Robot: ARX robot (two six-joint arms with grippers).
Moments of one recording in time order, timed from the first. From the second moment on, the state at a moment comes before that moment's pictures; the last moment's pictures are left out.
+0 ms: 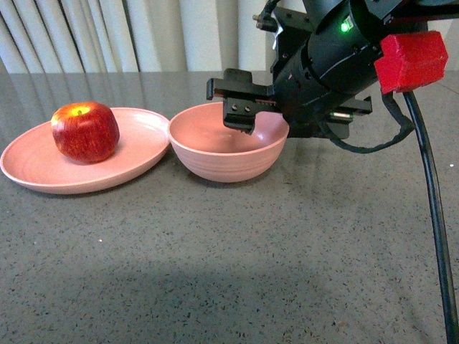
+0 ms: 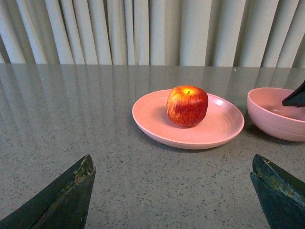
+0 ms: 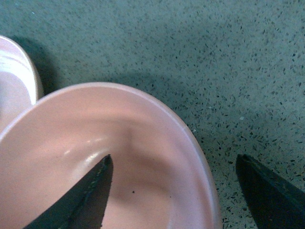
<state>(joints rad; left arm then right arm) 0.00 0.01 0.01 0.00 0.00 -0.01 0.45 1.99 1.42 -0.13 0.00 0.33</state>
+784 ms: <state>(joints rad) 0.00 0.01 0.01 0.00 0.00 -0.01 0.18 0.90 0.55 0.10 -0.21 0.37</state>
